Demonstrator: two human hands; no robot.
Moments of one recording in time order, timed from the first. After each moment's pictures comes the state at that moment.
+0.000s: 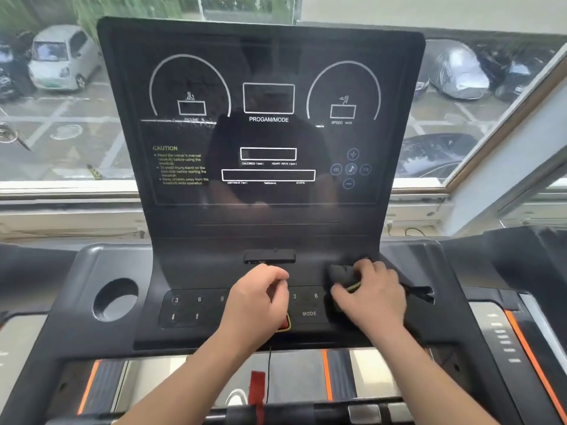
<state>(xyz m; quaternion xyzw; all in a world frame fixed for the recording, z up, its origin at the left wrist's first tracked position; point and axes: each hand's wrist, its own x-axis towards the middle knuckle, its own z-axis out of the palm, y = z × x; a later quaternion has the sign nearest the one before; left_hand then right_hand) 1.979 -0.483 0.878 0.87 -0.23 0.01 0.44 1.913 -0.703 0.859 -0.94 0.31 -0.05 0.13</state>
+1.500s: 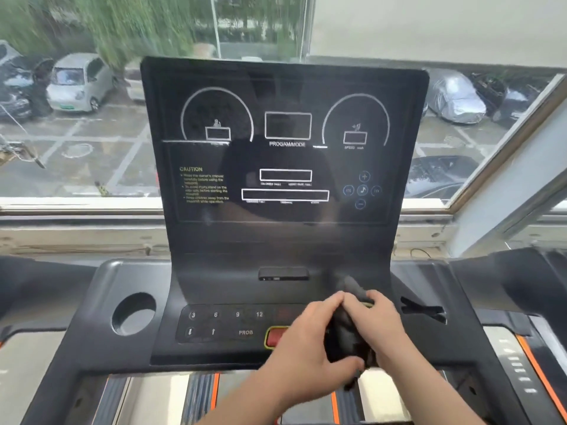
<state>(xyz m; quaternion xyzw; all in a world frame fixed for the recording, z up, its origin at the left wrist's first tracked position) 1.930 -0.500 0.908 0.81 -0.31 -0.23 0.45 1.903 -0.659 0.913 -0.73 0.44 0.00 0.53</state>
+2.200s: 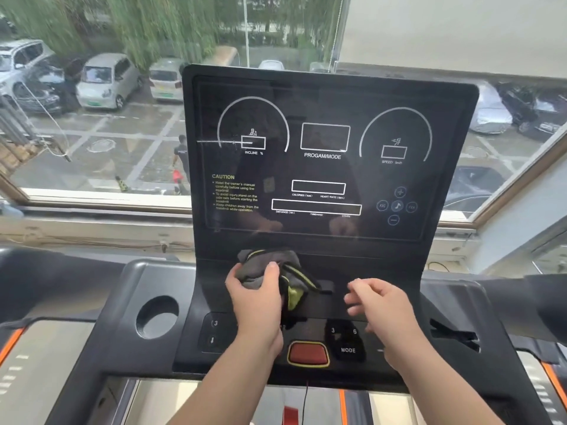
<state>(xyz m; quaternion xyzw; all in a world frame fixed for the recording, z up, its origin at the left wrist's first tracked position) 2.023 -0.470 0.912 0.53 0.29 -0.07 0.80 1.953 -0.633 0.943 -0.73 0.39 -0.03 0.57</state>
